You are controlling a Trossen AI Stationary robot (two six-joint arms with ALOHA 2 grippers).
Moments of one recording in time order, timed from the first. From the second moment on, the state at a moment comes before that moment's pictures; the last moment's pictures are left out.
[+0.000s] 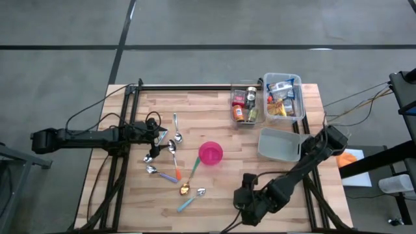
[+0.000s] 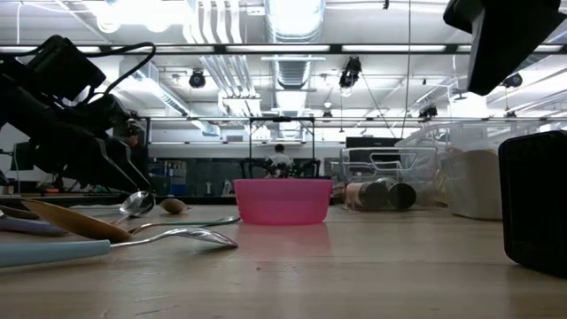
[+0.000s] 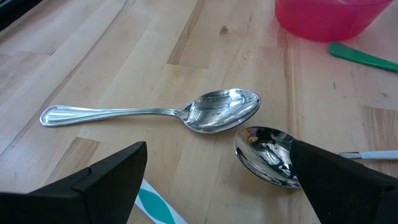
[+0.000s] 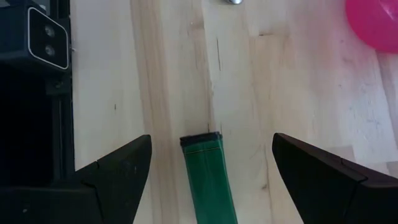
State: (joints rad) left arm 0.25 0.64 0.00 0.02 0.00 0.05; right arm 0.71 1.85 1.40 -0.75 0.31 0.79
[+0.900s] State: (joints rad) left arm 0.25 0.64 0.00 0.02 0.00 0.05; right arm 0.68 1.87 1.27 -0.63 0.23 0.81
